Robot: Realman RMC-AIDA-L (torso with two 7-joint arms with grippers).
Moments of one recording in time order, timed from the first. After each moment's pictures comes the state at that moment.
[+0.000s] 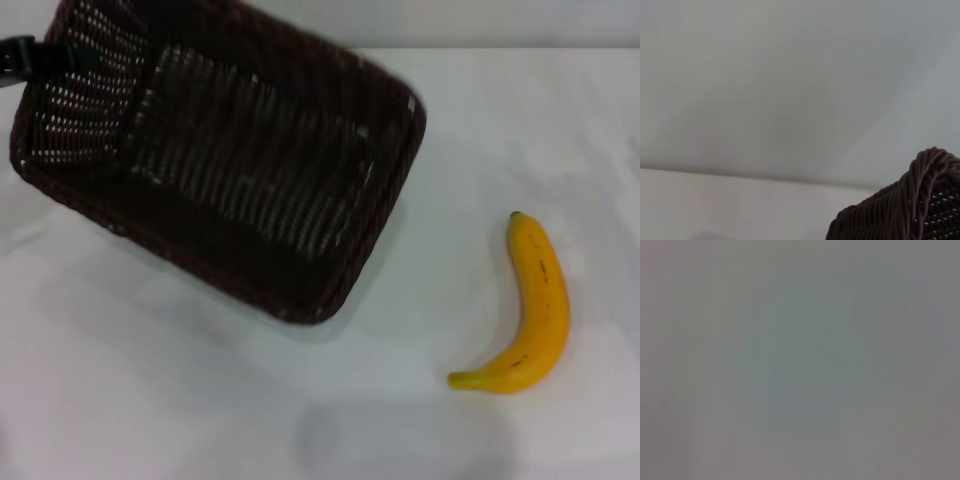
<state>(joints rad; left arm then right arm) -0.64 -1.85 0.56 0.73 -1.07 -1.46 0.96 0.47 2.02 -0.86 0.00 2.61 1.42 -2.78</state>
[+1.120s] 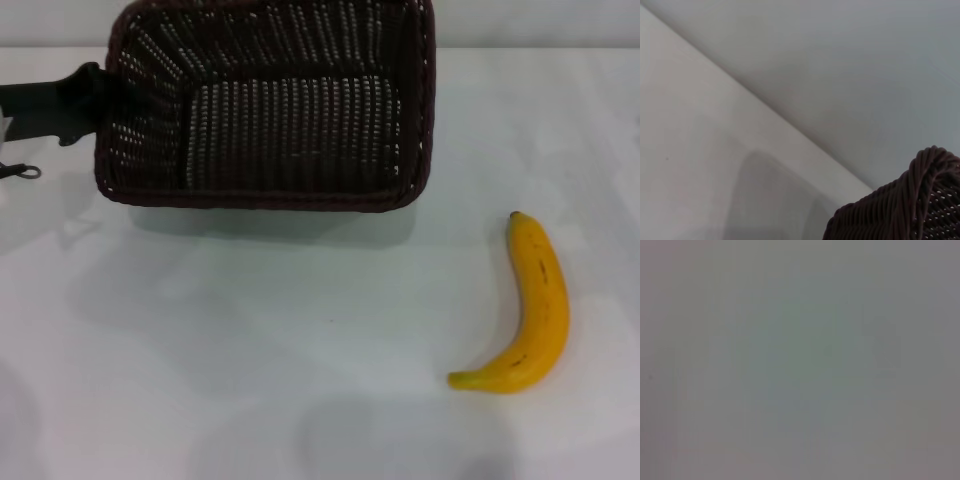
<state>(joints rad) -0.74 -1.91 0.56 0.45 -0.99 -1.12 0.66 0.47 2.01 -0.86 -0.14 2.60 1.30 -2.90</state>
